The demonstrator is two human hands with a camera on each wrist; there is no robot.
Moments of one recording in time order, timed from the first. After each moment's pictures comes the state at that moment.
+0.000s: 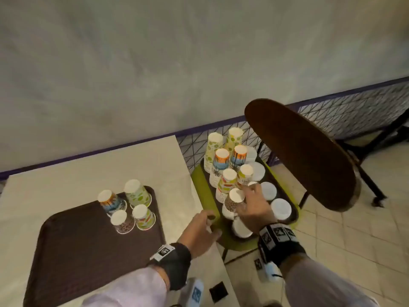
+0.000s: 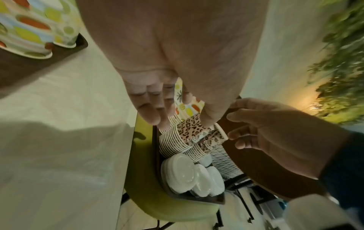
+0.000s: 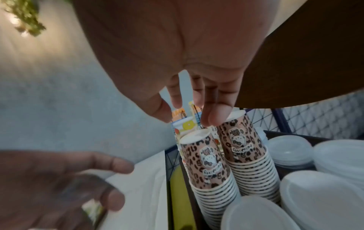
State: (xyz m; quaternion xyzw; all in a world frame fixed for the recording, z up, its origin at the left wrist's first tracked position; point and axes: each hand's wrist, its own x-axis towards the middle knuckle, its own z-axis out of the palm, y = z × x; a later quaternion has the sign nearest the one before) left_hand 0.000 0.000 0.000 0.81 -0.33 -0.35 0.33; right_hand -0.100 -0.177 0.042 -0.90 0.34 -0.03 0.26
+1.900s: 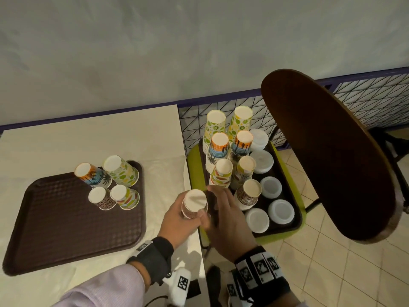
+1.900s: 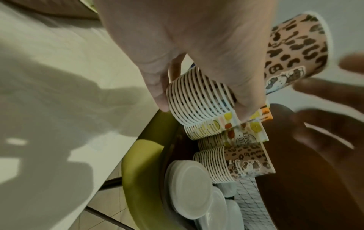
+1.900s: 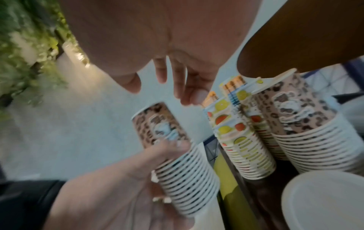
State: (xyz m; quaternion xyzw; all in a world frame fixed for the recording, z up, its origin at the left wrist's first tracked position) left_hand 0.006 -0.038 -0.057 0.76 -0.10 -0.32 0.55; right_hand -0.093 -0.175 0.026 -0.89 0.14 -0.13 0.41
